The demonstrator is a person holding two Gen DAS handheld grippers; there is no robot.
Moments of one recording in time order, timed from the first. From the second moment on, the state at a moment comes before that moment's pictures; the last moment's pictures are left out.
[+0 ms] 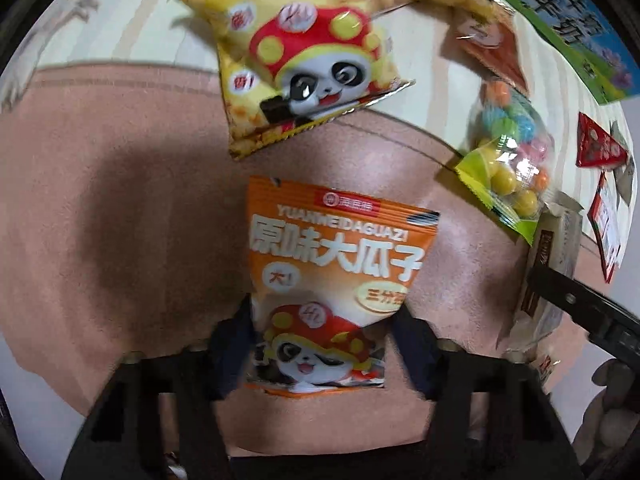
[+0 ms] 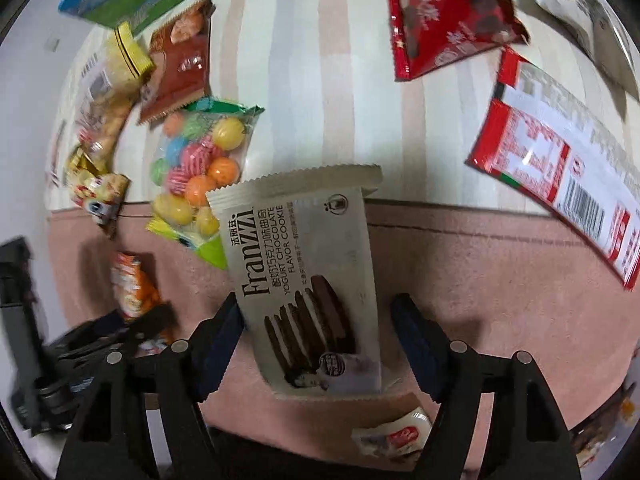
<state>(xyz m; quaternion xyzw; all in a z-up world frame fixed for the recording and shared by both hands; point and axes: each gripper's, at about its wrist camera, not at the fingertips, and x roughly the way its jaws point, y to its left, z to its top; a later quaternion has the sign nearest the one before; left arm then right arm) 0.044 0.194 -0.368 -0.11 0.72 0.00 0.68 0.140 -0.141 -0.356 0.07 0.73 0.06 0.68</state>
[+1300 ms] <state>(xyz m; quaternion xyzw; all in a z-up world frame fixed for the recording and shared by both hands) 0.364 0.101 -0.195 -0.05 0.67 -0.07 0.74 0.413 -0.167 -0.153 0.14 0.62 0.05 0.77</state>
